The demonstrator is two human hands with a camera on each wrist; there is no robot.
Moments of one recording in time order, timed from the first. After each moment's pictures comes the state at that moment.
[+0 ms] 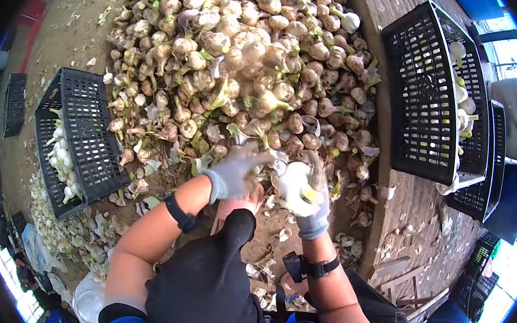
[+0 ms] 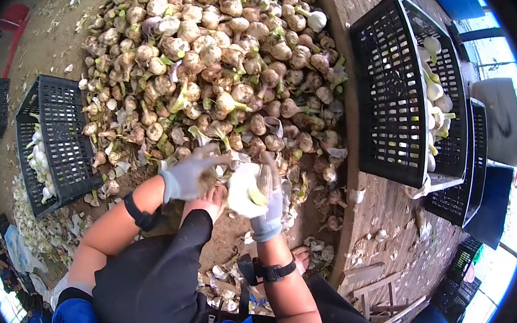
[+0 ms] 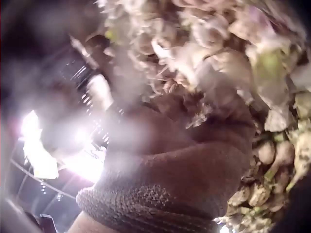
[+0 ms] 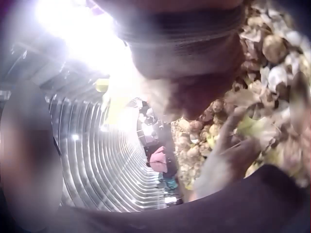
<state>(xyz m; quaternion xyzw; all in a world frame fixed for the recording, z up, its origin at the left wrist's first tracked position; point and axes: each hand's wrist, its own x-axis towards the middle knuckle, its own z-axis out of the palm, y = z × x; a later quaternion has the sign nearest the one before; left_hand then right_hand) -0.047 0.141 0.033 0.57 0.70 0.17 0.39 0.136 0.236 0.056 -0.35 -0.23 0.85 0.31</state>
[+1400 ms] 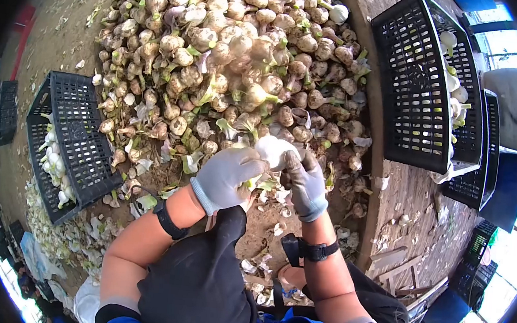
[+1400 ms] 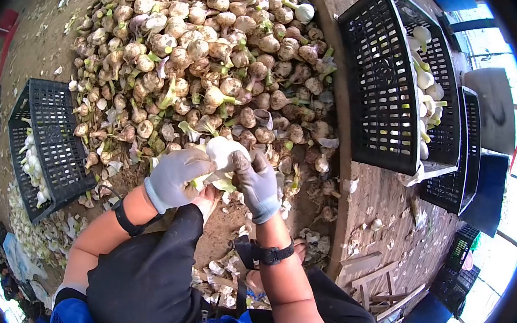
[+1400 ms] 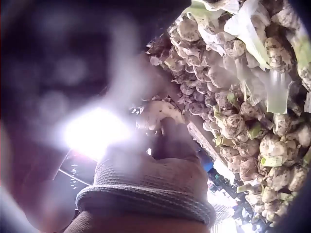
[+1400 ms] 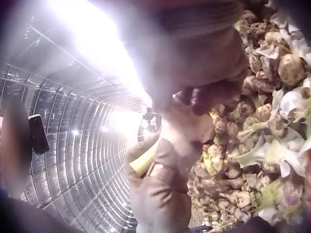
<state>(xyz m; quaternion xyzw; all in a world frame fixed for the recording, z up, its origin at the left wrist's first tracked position) -0.041 0.151 0.090 0.65 0.62 0.40 0.21 0.129 0.258 0.058 -0.44 -0.45 0.76 0.16</state>
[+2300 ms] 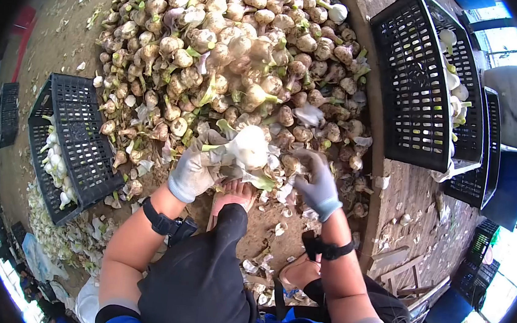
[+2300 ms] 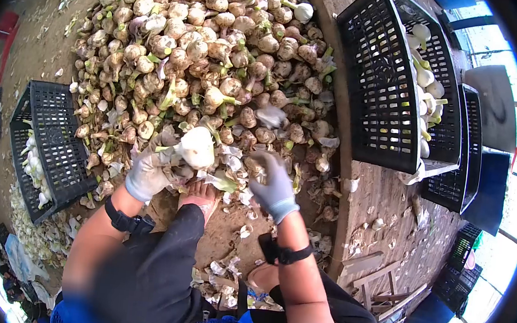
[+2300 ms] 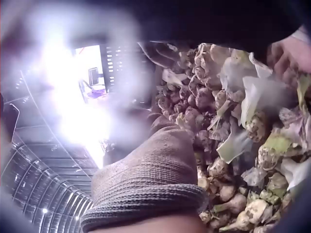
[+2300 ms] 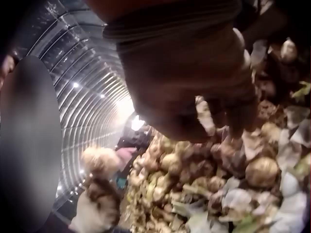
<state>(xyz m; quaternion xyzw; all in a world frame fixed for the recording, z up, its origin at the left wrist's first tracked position) -0.061 0.120 0.064 -0.05 0.30 0.72 0.63 0.171 0.286 0.026 -0.34 -0.77 0.52 0.14</state>
